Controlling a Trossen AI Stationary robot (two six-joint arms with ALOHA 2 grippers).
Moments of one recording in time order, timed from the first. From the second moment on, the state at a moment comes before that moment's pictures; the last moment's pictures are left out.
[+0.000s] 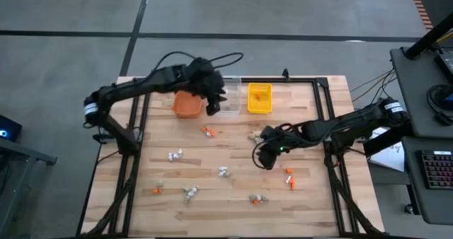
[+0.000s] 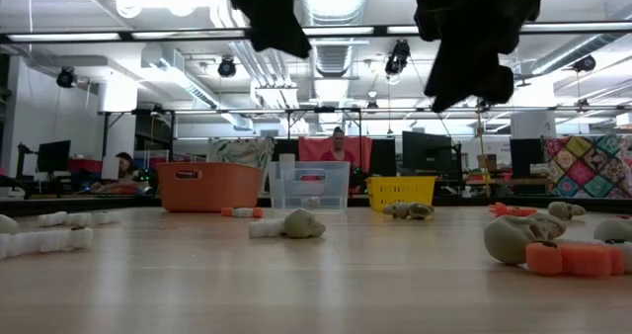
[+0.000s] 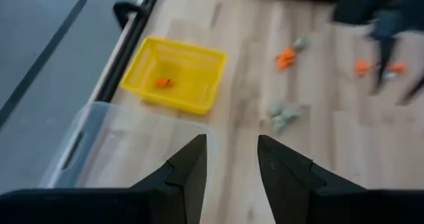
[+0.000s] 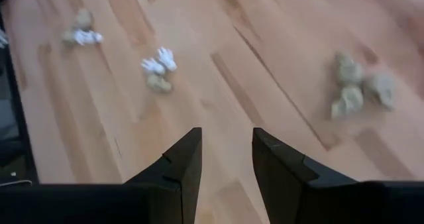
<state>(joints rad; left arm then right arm) 0.34 1.56 1.51 -0.67 0.11 0.10 0.18 1.34 0.89 -0.44 0.07 0.79</state>
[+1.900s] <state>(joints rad) -0.28 1.41 0.69 -0.06 0.09 -0.37 0.30 1.35 0.89 -0.74 0.02 0.77</state>
